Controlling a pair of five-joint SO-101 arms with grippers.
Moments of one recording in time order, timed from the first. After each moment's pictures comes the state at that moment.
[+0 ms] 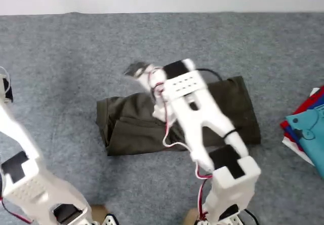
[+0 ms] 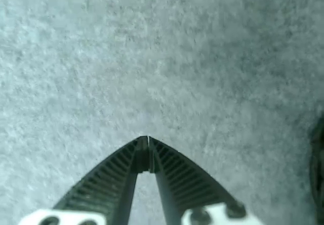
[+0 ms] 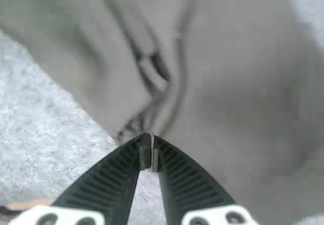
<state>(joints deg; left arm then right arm) -41.1 15.2 -26.1 98.9 -13.8 -25.1 13.9 -8.9 91.5 28.9</state>
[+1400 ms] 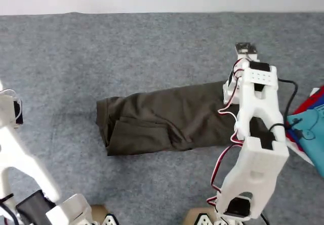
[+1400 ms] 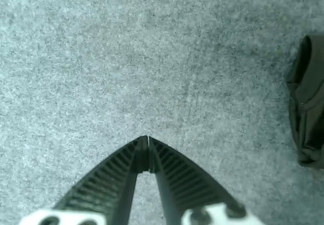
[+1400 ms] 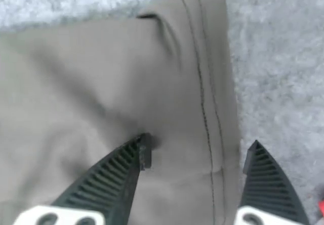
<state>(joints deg) -41.1 -12.5 0.1 98.9 -16.4 7.3 30.2 -8.9 69.4 9.5</state>
